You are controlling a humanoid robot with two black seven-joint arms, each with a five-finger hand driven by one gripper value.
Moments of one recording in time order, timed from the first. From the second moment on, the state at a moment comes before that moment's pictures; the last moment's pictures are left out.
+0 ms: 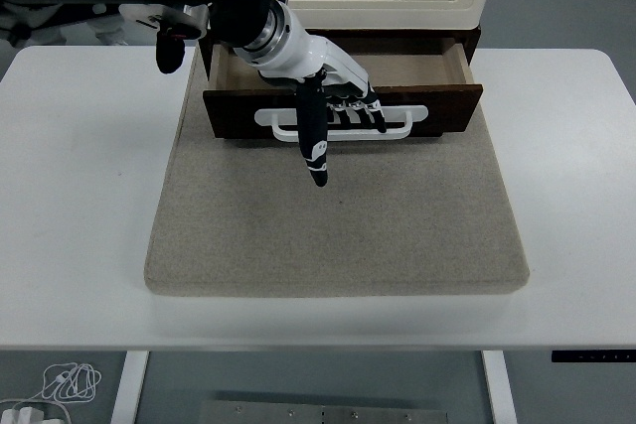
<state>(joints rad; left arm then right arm) -2.02 0.38 0.41 -1.40 0.22 -0.43 0.37 -0.04 0.00 0.13 0.14 -0.15 0.20 0.04</state>
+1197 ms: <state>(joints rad) -2.04 0.39 0.40 -1.42 0.19 -0.47 0.37 -0.04 0.00 0.13 0.14 -0.15 0.20 0.04</state>
